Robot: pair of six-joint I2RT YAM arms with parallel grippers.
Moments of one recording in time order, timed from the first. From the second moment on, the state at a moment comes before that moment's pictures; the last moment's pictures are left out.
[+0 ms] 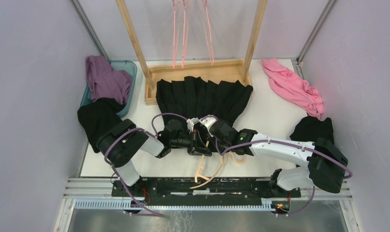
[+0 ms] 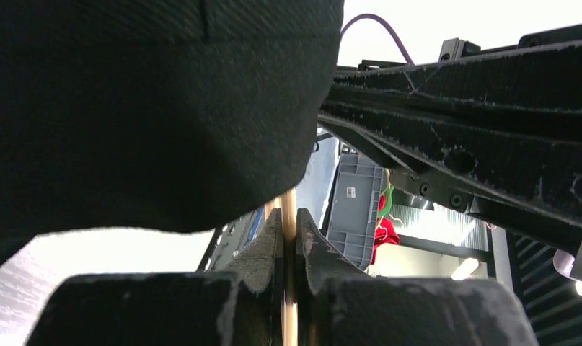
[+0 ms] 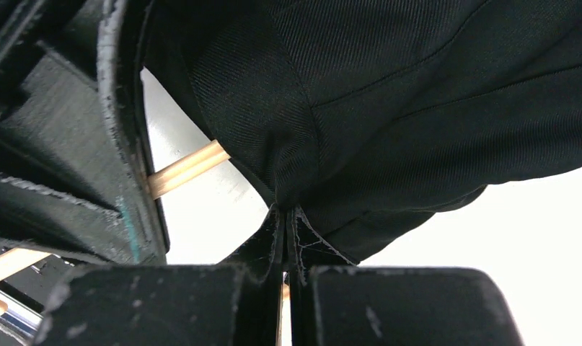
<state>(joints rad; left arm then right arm) -0.73 1.68 0.40 0.89 0.84 -1.16 1.02 1.34 0.79 -0.39 0.20 0.17</state>
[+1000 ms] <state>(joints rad) -0.71 1.78 0.60 0.54 0.81 -0.82 1.02 1.31 0.76 -0.38 0.19 0.25</state>
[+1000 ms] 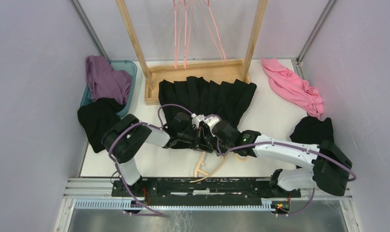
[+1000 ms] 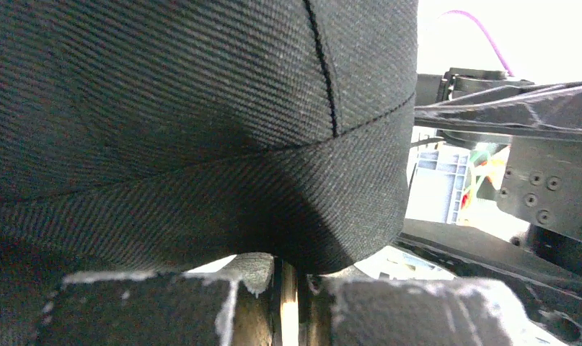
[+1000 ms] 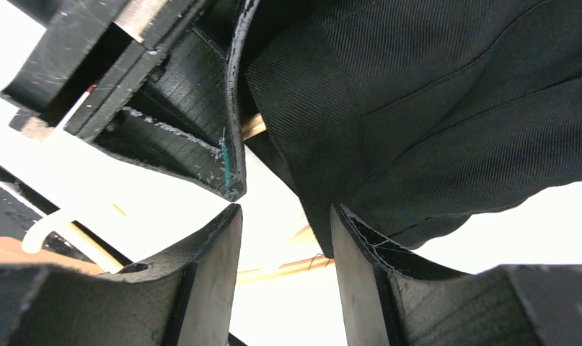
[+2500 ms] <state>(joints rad) -0.70 1.92 0.99 0.05 0.76 -0.50 0.90 1.24 0.72 -0.48 0.32 0.42</state>
